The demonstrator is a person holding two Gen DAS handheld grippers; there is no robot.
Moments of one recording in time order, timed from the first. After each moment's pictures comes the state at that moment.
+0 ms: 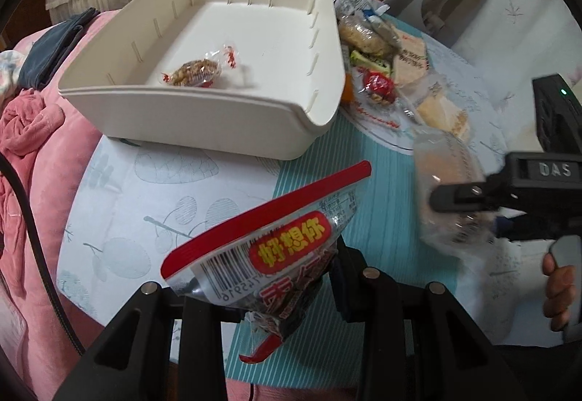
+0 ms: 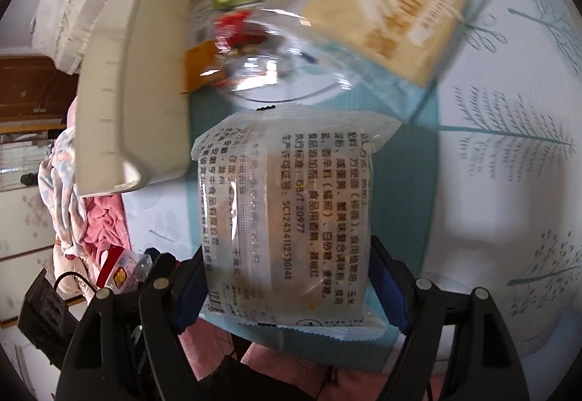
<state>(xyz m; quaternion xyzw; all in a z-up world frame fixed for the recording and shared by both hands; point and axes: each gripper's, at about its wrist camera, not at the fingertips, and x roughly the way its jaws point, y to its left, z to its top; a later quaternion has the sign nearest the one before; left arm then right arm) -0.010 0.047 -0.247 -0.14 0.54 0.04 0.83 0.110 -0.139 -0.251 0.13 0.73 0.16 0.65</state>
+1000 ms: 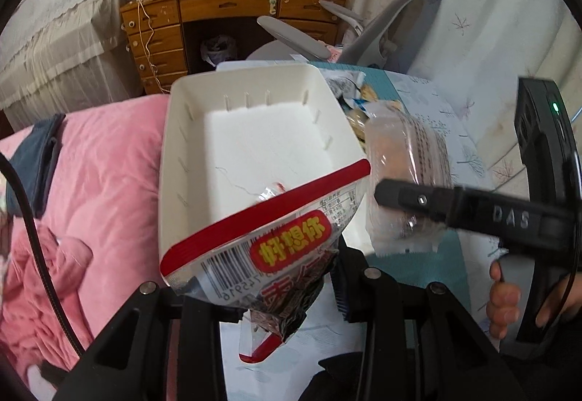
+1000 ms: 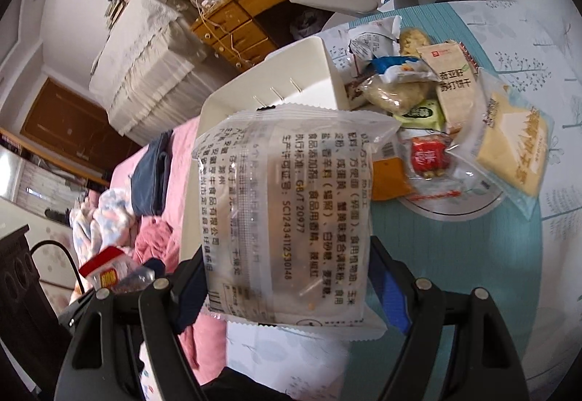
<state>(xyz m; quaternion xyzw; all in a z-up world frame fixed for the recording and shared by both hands) 0.058 0.177 -0.134 -0.02 0.50 -0.08 0.86 0.104 -0.015 -0.158 0.19 0.55 0.18 0.79</state>
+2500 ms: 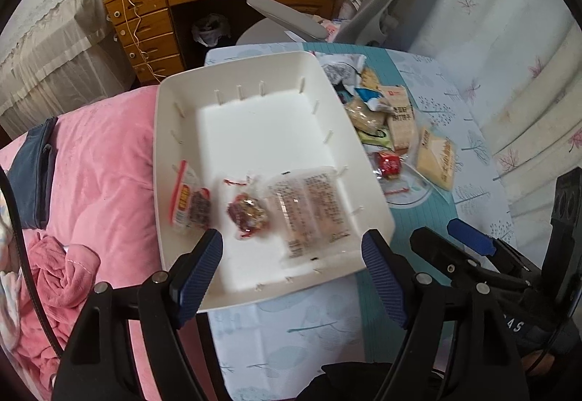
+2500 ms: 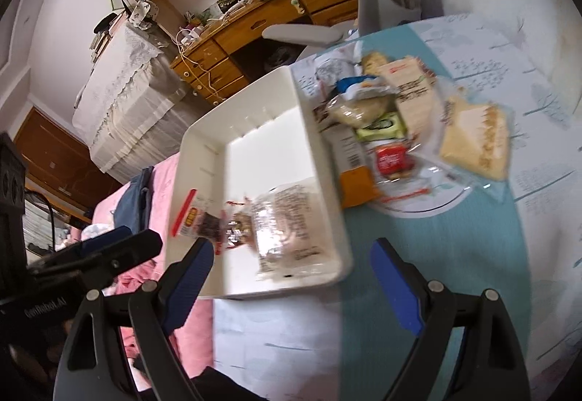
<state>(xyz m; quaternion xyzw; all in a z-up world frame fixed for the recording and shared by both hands) 0.097 0.155 -0.127 0.00 0.55 -0.09 0.83 0.071 -0.031 -0.157 0.19 0.50 0.11 0.84</state>
